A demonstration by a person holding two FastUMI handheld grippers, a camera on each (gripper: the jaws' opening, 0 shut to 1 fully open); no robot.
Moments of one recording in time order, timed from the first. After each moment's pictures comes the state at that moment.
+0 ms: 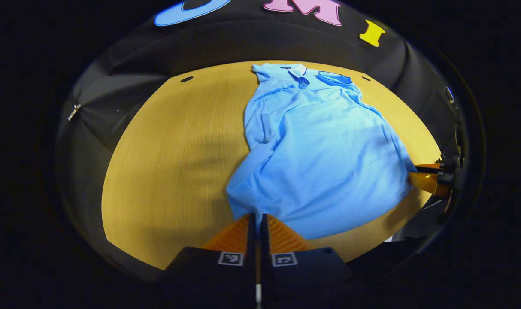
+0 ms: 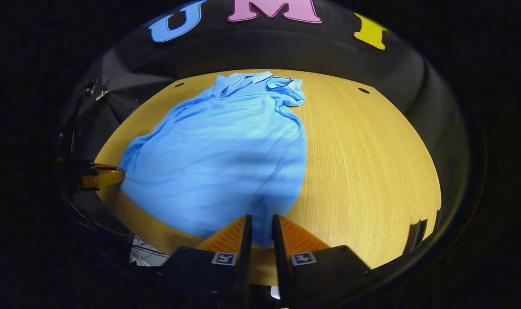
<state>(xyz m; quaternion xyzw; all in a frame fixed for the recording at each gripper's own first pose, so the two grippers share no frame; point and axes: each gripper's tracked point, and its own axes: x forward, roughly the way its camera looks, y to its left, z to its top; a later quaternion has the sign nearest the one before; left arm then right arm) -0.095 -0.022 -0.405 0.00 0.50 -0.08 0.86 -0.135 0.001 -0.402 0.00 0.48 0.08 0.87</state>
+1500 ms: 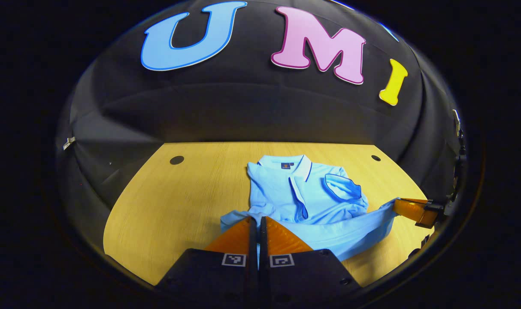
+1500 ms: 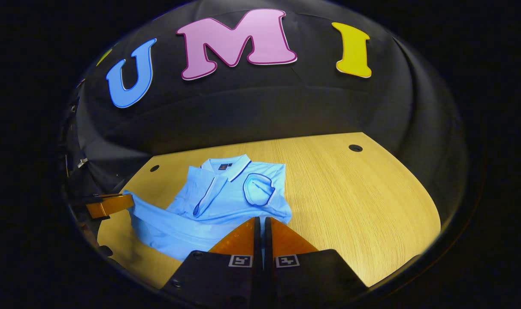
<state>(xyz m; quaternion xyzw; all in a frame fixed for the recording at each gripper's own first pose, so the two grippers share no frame) 0.161 -0.068 -0.279 -0.07 0.30 -0.06 0.95 0.117 -0.023 -0.318 0.07 0.31 0.02 0.95</state>
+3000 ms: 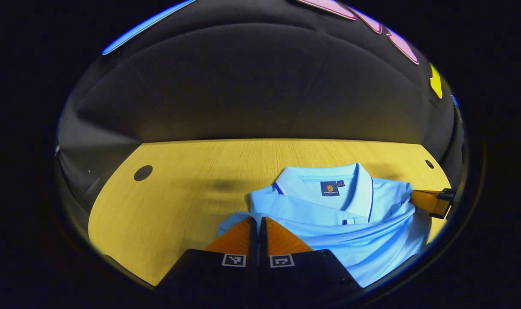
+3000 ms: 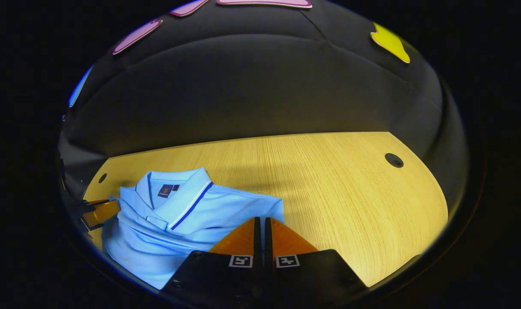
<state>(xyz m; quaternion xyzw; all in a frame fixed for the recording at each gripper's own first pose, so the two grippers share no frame) 0.354 -0.076 -0.388 -0.05 0.35 -0.01 0.94 0.311 -0.044 -0.441 0.04 0.36 -0.02 0.93</state>
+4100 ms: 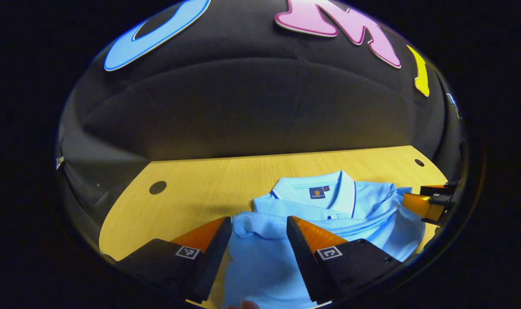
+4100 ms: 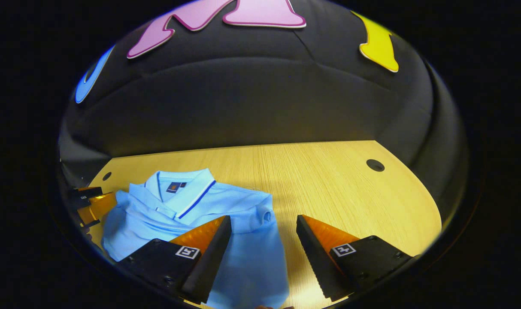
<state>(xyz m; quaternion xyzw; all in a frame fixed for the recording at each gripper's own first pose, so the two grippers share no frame) 0.314 -0.070 -0.326 -0.02 0.28 -0.02 0.96 0.266 -0.050 -0.393 0.02 0.32 -0.01 0.95</state>
